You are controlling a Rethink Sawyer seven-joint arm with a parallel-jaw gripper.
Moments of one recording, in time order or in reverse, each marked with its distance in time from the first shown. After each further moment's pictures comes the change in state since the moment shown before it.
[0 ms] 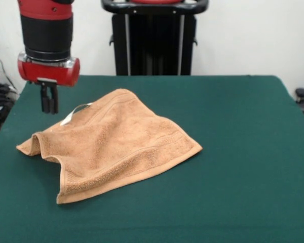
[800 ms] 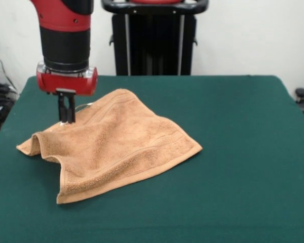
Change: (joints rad) arm 0.047 0.048 0.000 -0.031 0.000 0.000 0.000
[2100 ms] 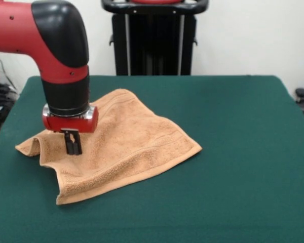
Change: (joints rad) arm -0.045 0.209 0.033 -0.129 0.001 0.002 0.000
